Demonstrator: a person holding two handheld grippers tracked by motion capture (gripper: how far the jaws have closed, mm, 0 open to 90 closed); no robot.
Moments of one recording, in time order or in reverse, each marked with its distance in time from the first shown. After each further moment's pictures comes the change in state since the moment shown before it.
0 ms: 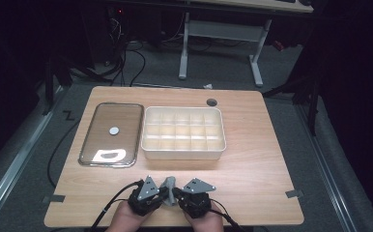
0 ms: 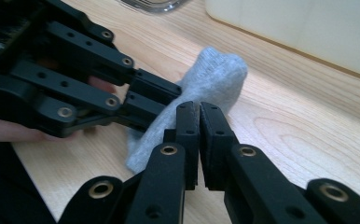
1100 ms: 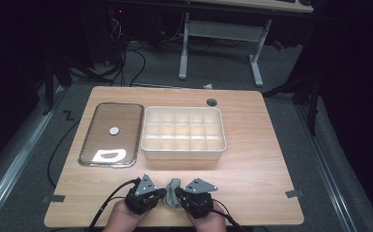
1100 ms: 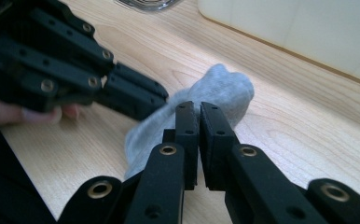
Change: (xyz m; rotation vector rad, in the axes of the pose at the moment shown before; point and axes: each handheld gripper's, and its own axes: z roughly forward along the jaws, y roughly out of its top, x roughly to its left) left arm 0.001 0.005 -0.005 0.059 -0.029 -0.062; right arm -0.004 0.001 -0.006 0.015 -0.026 -0.008
